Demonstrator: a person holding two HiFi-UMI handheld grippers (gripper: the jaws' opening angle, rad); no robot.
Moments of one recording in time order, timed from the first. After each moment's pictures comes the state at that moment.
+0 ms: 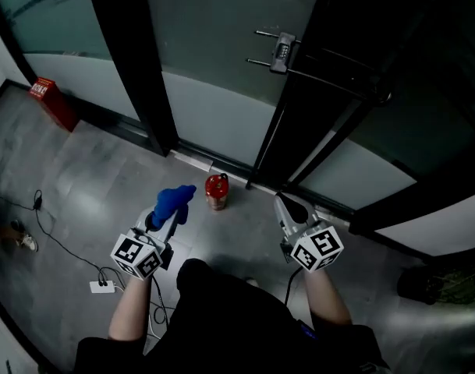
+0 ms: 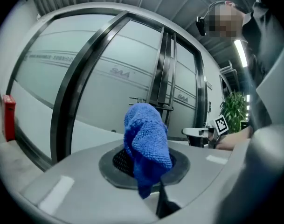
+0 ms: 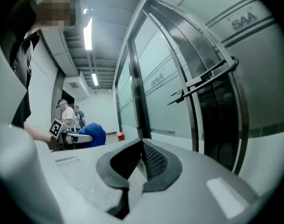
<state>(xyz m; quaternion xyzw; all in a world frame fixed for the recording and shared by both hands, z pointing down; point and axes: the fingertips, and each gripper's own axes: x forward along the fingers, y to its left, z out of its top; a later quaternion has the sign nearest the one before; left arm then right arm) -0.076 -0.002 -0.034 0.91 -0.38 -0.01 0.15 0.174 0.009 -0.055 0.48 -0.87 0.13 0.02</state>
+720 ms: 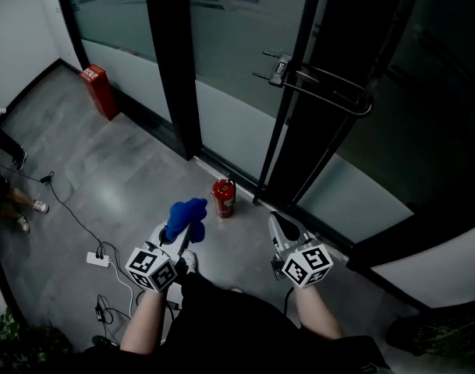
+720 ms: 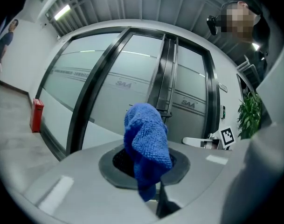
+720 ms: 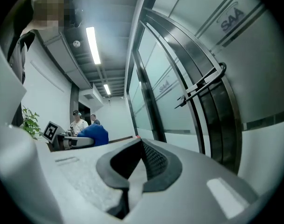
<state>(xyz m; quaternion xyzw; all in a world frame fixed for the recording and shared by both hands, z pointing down) 0.022 0.160 -0.087 0.84 -0.52 -0.04 0.16 0.239 0.121 -0.081 0.39 -0.91 0.15 -0.02</state>
